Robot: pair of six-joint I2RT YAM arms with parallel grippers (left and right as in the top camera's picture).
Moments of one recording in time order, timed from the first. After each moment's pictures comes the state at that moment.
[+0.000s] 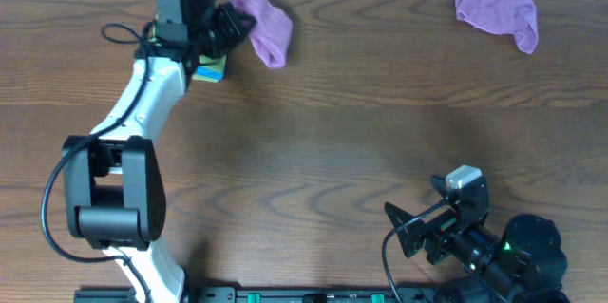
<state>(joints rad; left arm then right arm) -0.05 1.93 1.42 -0.12 0.60 -0.75 0.23 0.31 0.64 -0.81 -0.40 0.13</state>
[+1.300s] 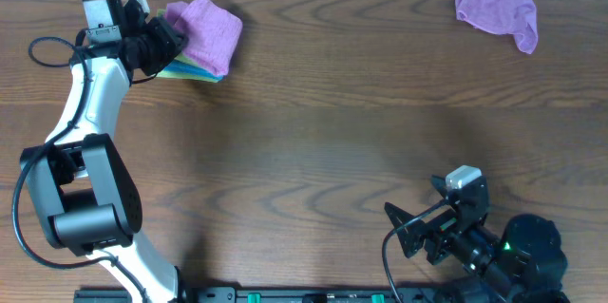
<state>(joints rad) 0.19 1.93 1.44 -0.40 0.52 -0.55 0.23 0.31 0.64 -0.81 -0.40 0.13</state>
